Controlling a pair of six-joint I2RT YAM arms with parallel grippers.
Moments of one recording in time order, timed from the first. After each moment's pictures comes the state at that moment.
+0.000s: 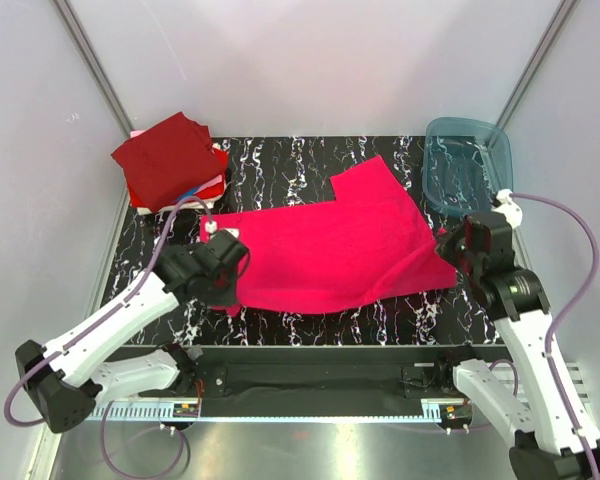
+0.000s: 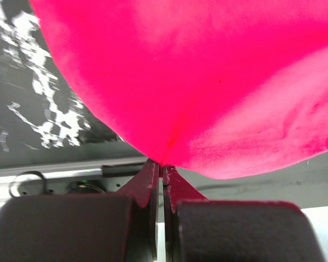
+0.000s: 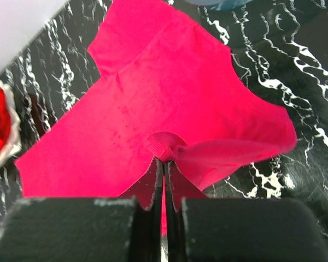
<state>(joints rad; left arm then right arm) -0.80 1.04 0.99 -1.19 -0.21 -0.70 0.21 0.74 0.97 -0.78 0.26 0.74</state>
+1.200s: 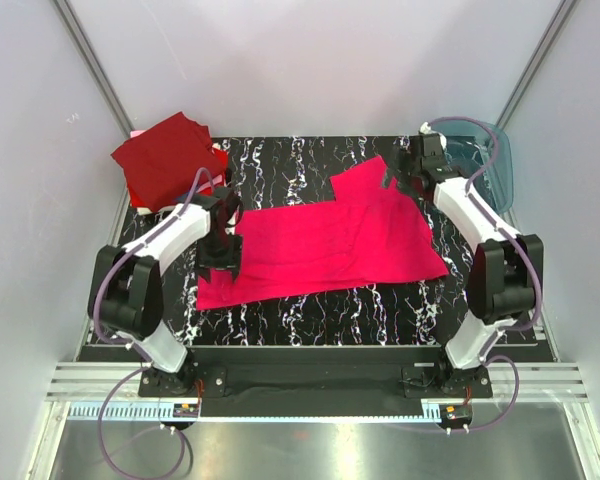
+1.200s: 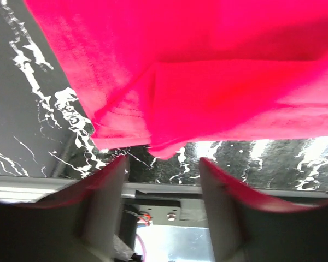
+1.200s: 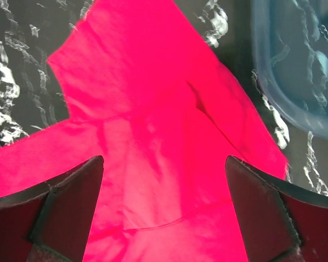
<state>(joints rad) -0.32 1.64 1.17 -1.10 -0.04 -0.32 0.18 1.73 1.43 -0.45 0.14 0.43</state>
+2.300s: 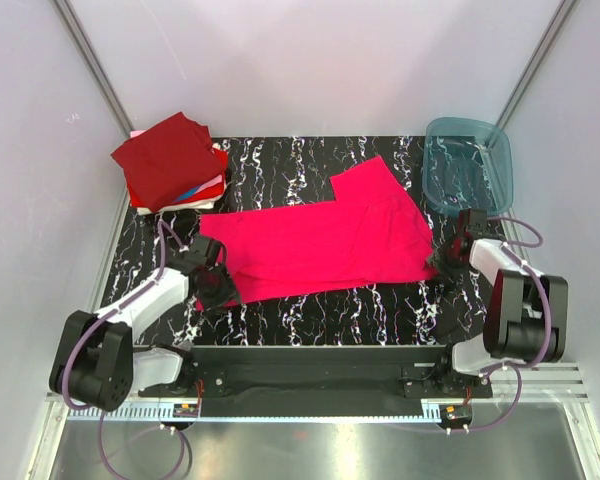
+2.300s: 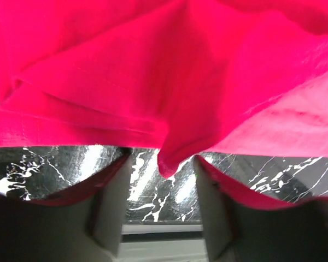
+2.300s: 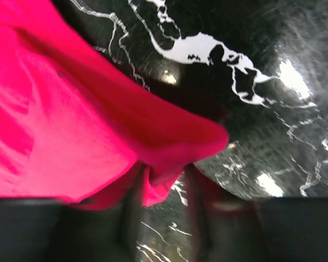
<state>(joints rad) -0.30 1.22 0.58 -0.63 0.08 -0.81 -0.16 1.45 0.76 -0.46 -0.08 0.69</state>
